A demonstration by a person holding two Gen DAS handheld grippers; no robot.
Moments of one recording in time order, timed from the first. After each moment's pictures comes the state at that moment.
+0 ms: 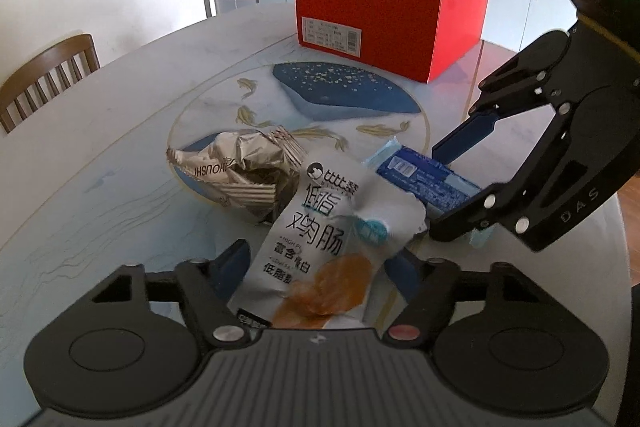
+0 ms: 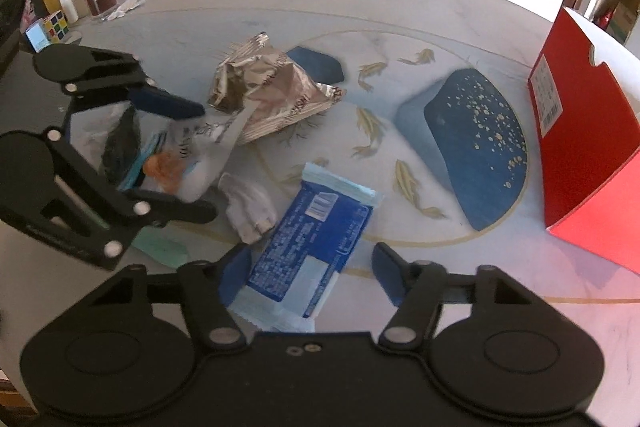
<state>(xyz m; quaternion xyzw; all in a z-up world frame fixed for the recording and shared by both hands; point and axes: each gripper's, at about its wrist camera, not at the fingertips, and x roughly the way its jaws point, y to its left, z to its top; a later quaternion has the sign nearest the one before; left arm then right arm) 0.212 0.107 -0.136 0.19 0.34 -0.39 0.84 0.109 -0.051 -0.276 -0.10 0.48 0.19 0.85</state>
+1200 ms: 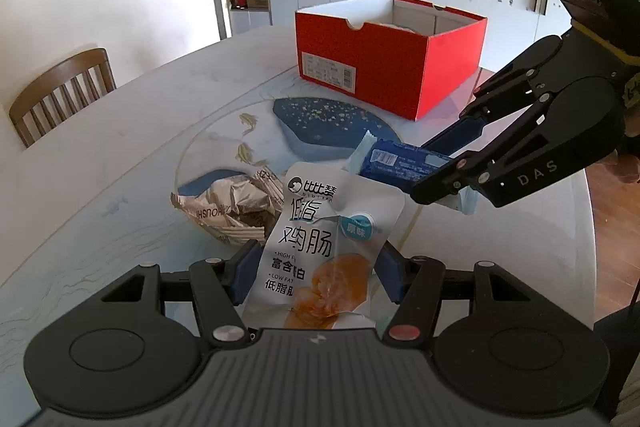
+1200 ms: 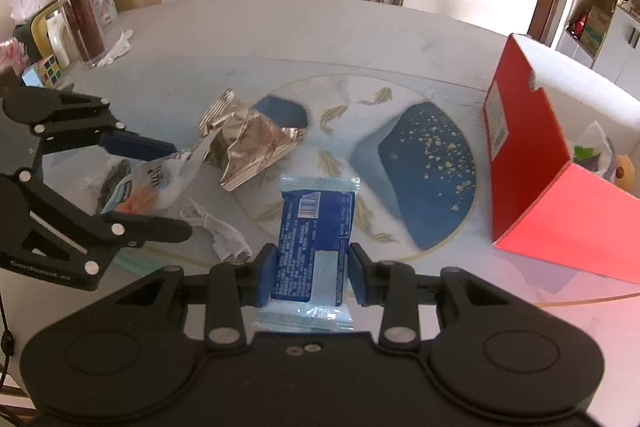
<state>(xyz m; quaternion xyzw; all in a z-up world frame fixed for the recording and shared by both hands) 0.192 0.096 -0.095 0.17 0.33 -0.37 0.85 0.102 -0.076 -0.241 -0.07 0.44 0.17 0.88</state>
